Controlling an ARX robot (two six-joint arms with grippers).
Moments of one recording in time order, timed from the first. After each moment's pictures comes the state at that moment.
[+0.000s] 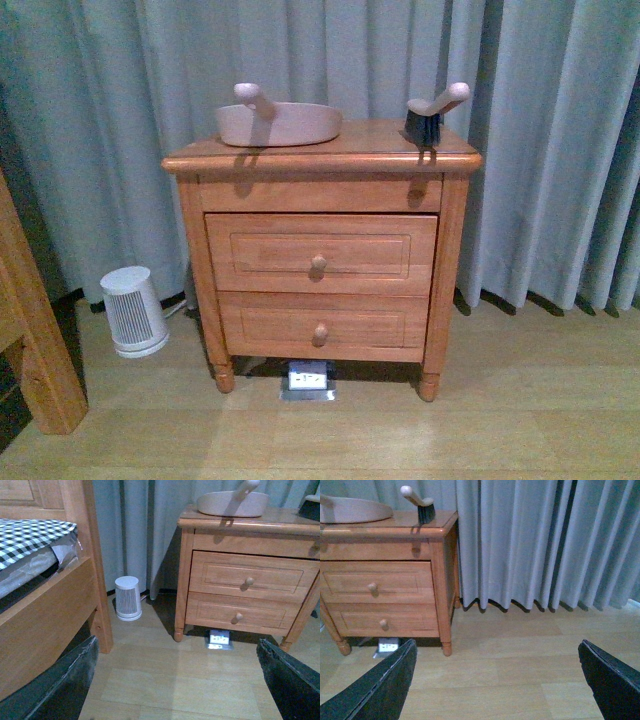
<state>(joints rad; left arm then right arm) 0.00 0.00 0.01 -0.01 0.00 0.00 0.00 0.00 0.02 0.00 0.00 0.00</state>
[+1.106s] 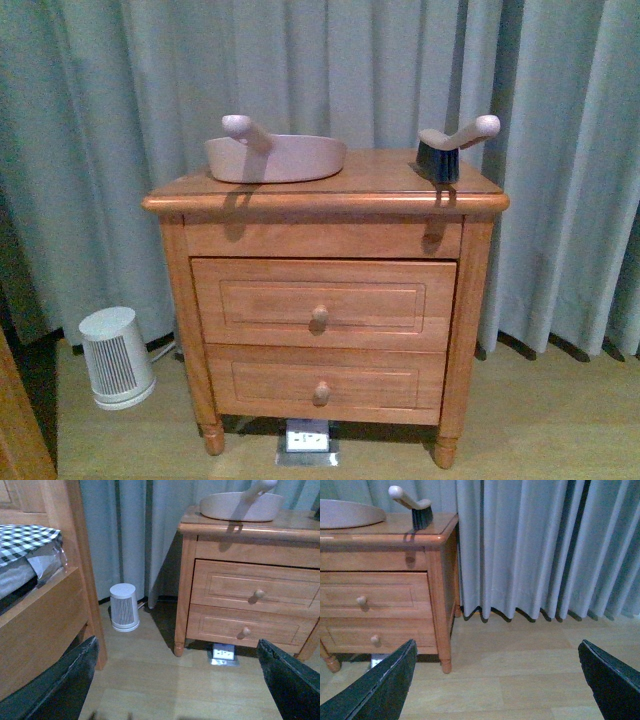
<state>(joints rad) 0.00 0.00 0.01 -0.01 0.00 0.00 0.00 0.00 0.02 0.00 0.00 0.00</state>
